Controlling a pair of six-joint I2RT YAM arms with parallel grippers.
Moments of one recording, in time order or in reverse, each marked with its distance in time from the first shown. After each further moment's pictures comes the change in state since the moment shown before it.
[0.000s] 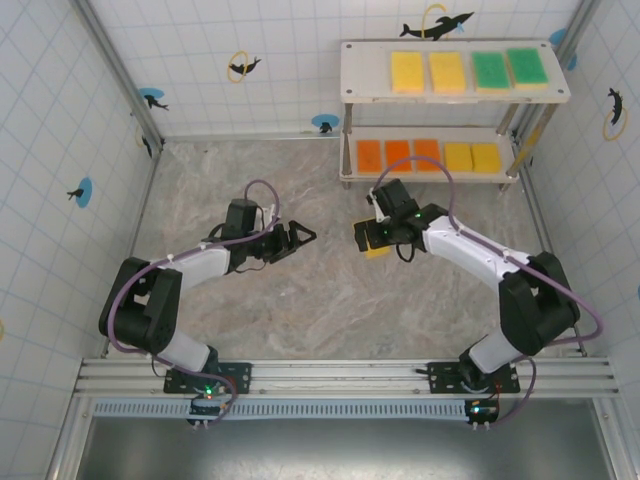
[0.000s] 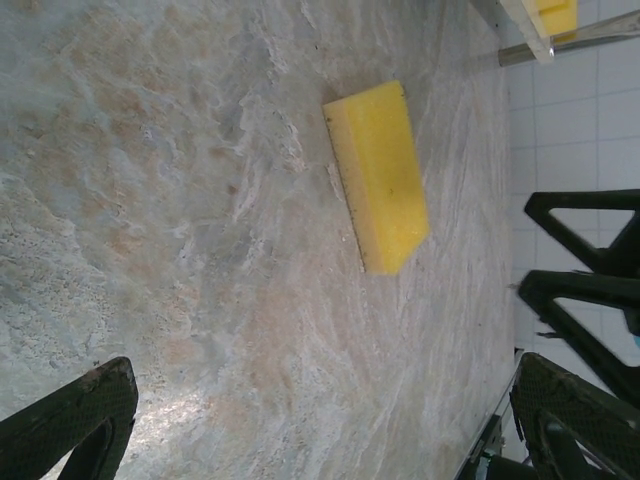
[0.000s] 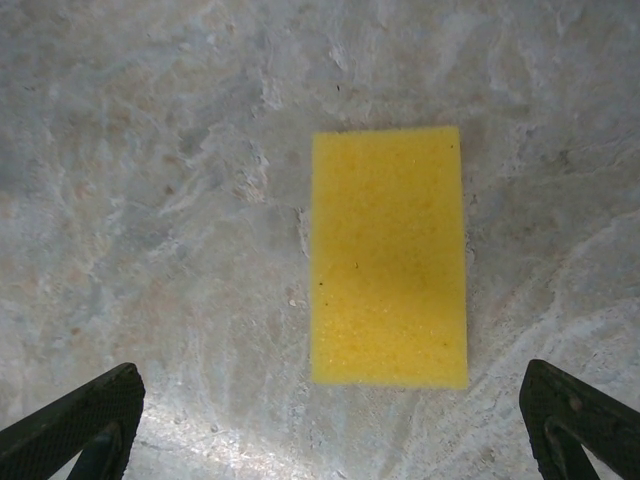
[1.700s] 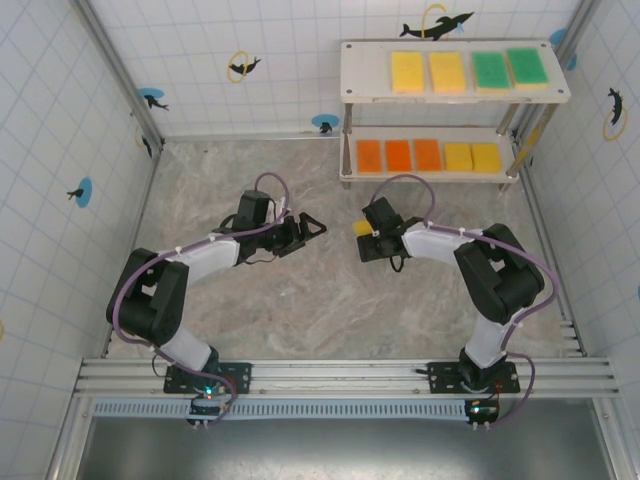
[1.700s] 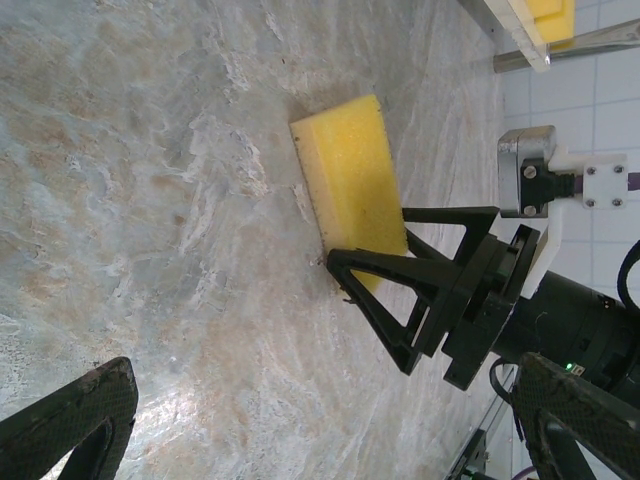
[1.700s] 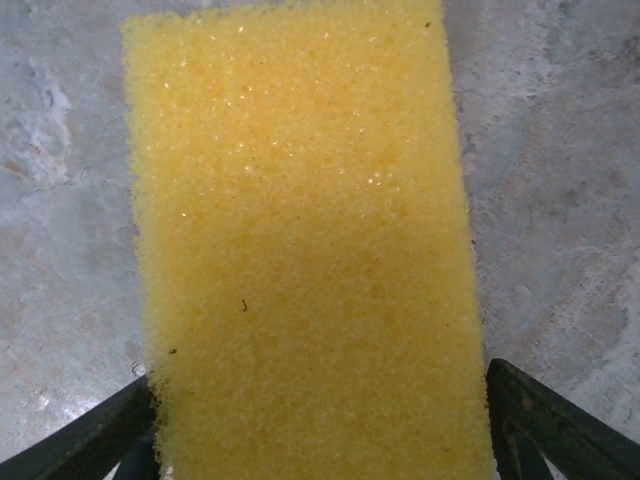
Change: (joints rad) left arm -0.066 0.061 0.105 -0.029 -0.044 -0.058; right arm 0.000 0.226 -0.094 0.217 0.094 0.045
